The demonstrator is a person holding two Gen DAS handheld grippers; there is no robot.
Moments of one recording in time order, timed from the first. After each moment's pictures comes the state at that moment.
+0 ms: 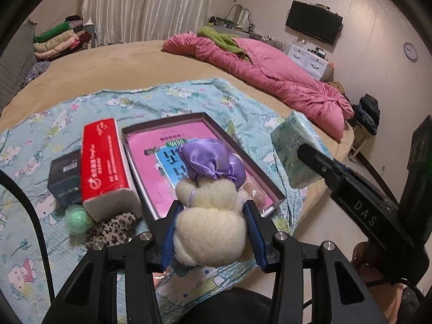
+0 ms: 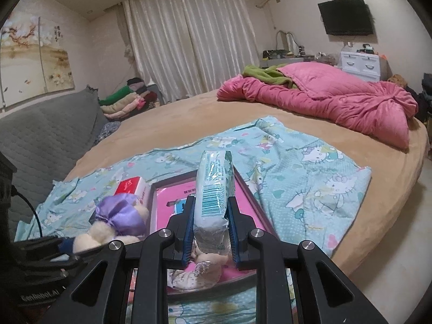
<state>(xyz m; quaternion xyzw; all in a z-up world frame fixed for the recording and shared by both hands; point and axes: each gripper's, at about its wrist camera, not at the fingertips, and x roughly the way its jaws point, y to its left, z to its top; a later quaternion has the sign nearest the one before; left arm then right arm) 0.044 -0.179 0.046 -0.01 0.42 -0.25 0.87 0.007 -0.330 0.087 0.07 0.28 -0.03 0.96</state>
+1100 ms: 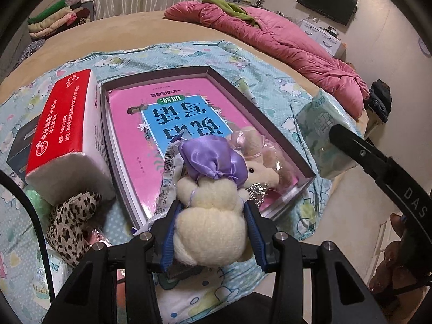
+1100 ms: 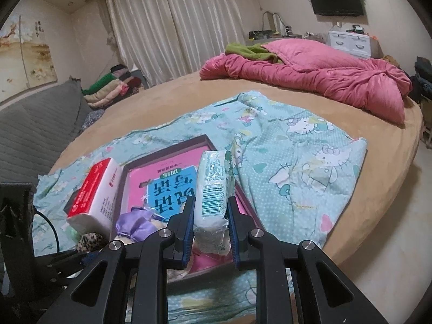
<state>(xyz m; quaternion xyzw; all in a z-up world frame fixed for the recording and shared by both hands) 0.078 -0.210 -0.035 0.00 0.48 -0.23 0.84 0.027 -0.365 0.039 0.08 0.32 -0.06 0.94</state>
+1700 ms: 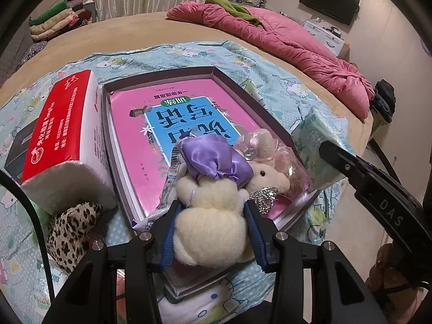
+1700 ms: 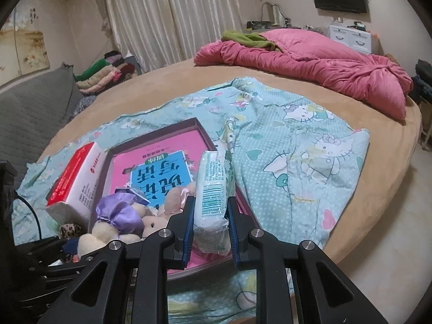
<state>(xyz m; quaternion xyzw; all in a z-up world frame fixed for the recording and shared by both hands) 0.090 -0.212 -0.043 0.00 0.48 -0.23 0.85 0.049 -0.369 0.013 0.05 0.36 -0.07 0.93</state>
